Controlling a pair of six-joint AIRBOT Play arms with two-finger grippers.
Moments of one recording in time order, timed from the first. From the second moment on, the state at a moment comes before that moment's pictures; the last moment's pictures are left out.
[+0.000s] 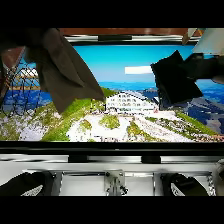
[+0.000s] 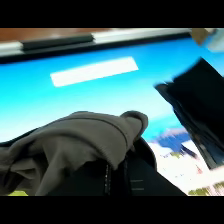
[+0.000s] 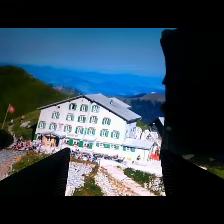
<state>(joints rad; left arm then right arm) -0.55 -1.11 1.82 1.60 -1.08 -1.75 0.19 -0.88 1.58 1.57 -1.34 -1.47</state>
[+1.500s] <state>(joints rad) -0.54 -0.87 0.73 1.31 -1.22 -1.95 -0.09 -1.23 1.10 1.84 -1.41 -1.68</state>
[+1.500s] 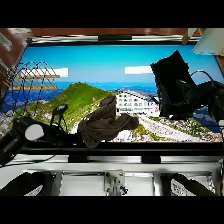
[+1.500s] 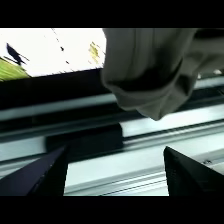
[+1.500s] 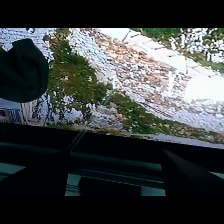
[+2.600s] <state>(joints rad) -0.67 -0.96 0.48 1.14 -0.60 -2.02 0.06 -1.61 1.10 2.16 -1.32 -1.83</state>
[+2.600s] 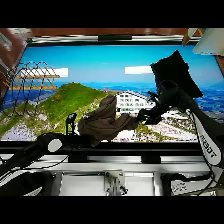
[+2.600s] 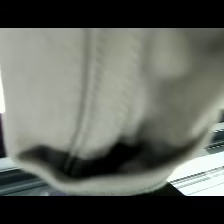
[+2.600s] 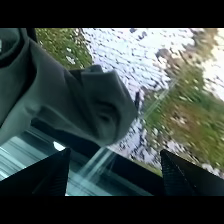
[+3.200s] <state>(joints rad) -0.52 -0.77 0.81 1.39 -0.87 -1.83 0.16 -1.41 1.21 2.04 -1.27 -1.74</state>
